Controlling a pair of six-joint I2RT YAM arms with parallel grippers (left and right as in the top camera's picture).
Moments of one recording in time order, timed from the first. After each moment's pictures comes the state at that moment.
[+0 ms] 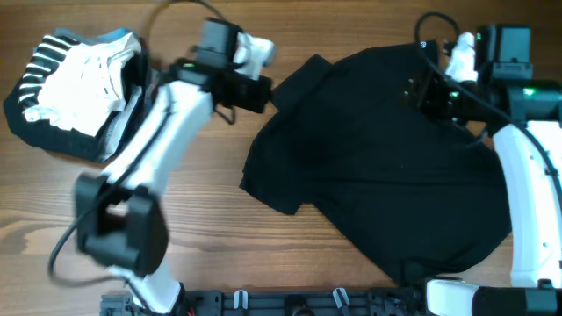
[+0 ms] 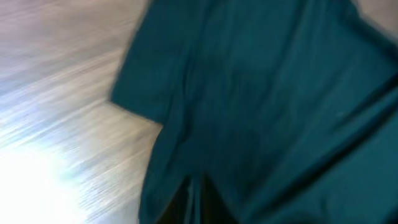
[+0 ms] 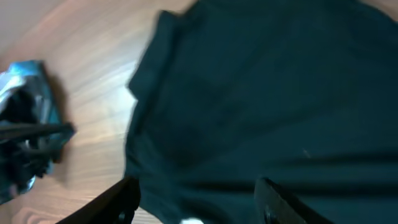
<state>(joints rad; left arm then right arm) -0.34 1.87 1.51 -0.71 0.39 0.00 -0.06 1.47 1.49 -1.12 -0.34 0.35</state>
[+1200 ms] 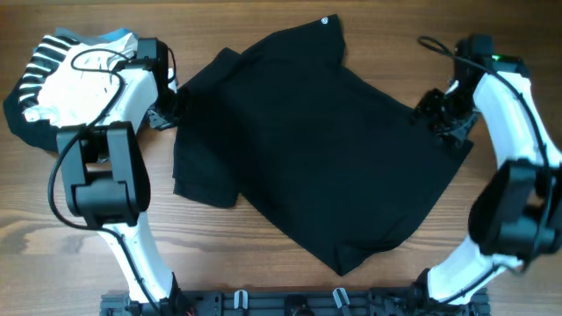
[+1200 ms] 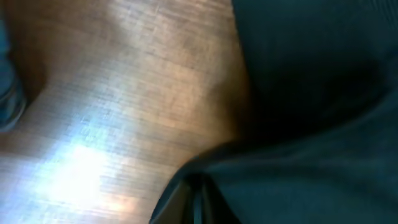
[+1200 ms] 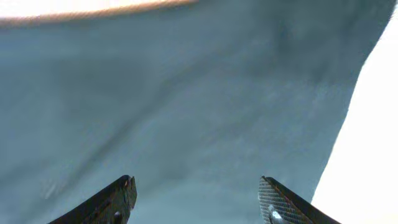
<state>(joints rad) 0.03 2.13 1.53 -0.86 0.09 -0.29 -0.17 1.91 1.49 -1.14 -0.08 0.50</state>
